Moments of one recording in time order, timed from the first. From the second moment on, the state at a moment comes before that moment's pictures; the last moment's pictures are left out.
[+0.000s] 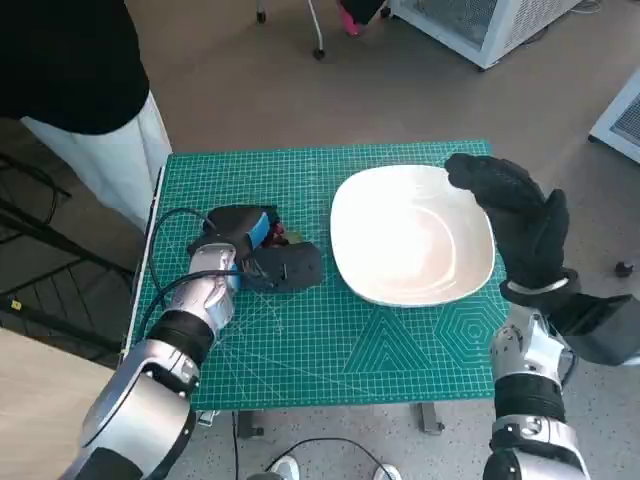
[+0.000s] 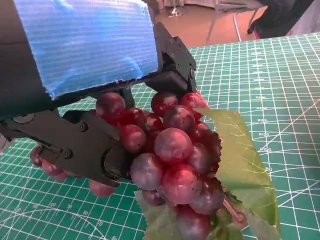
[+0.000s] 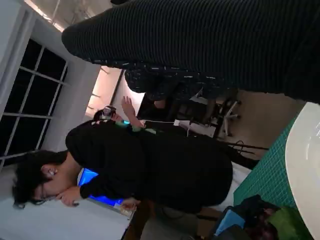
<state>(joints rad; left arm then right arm) -1.00 0.24 -0.52 1.23 0.70 0.15 0.04 -0.78 -0.18 -0.30 0.95 0.42 -0.84 0.84</state>
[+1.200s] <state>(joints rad) -1.00 0.26 -0.53 1.19 0.70 0.17 0.01 -0.78 -0.18 -0.30 0.95 0.42 -0.83 0.84</state>
